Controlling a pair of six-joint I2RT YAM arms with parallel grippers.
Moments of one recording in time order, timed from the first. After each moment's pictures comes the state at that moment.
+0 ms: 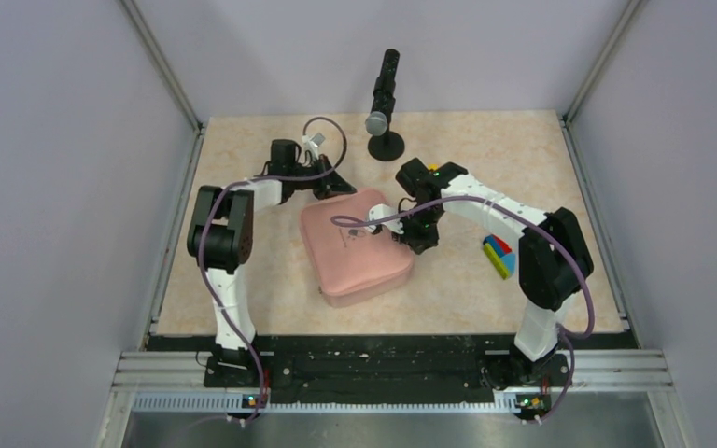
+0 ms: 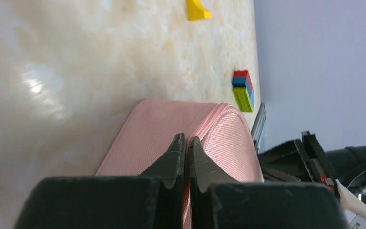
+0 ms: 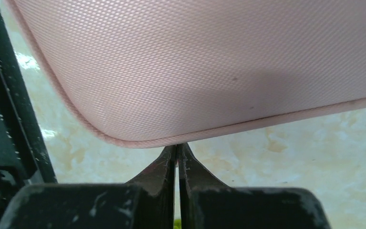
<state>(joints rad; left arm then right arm) -0.18 2.10 1.33 0.16 0.98 -0.63 0.65 1.80 1.44 -1.07 -0.31 -1.00</state>
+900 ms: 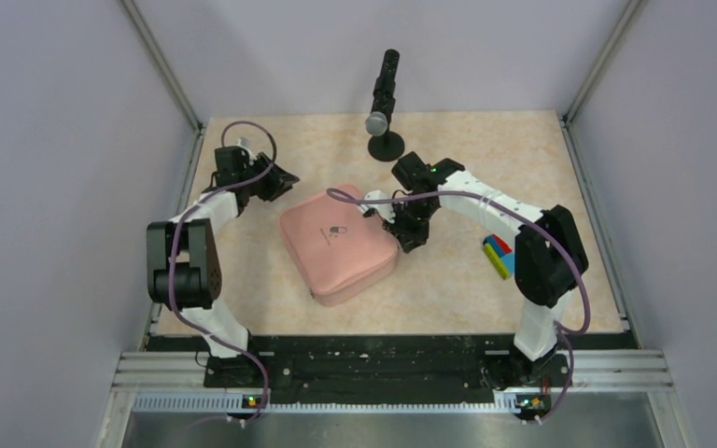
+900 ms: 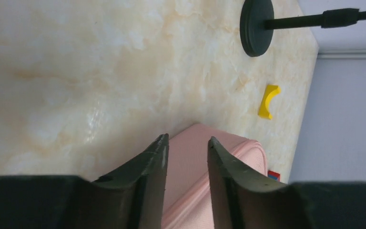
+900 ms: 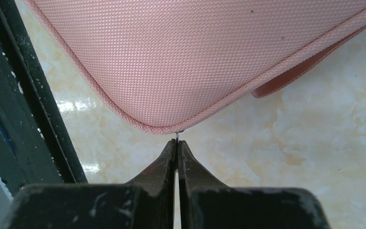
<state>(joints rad) 0.04 1.78 1.11 0.04 0.50 -0.75 0.65 1.83 1.49 -1.02 -0.42 -0.73</state>
